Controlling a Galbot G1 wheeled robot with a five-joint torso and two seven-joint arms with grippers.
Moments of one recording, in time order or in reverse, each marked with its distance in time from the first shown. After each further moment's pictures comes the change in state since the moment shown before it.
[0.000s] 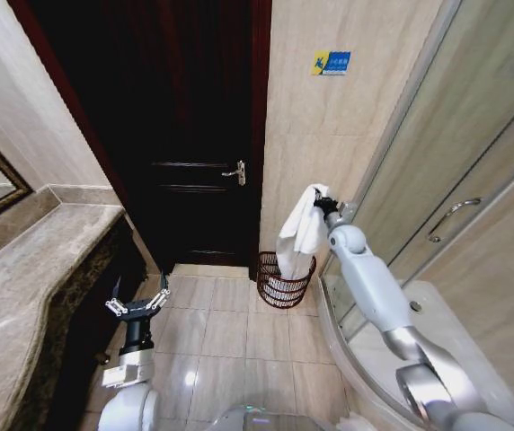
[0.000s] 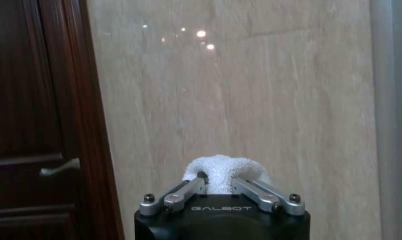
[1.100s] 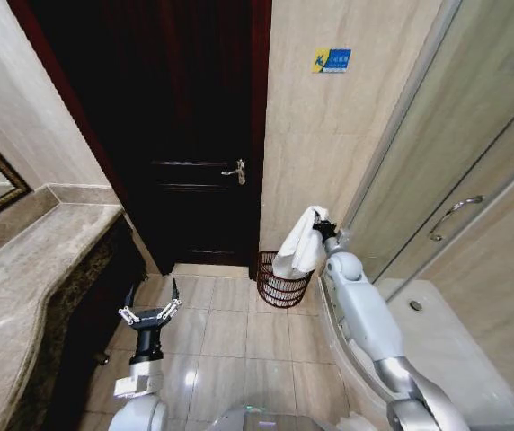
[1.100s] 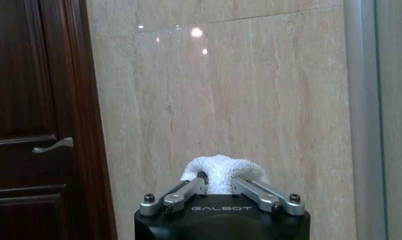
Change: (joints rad) left arm 0.052 0.000 0.063 0.033 0.043 -0.042 -0.005; right arm -0.115 0.047 0.102 0.015 -0.117 0.077 -0.062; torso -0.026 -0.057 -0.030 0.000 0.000
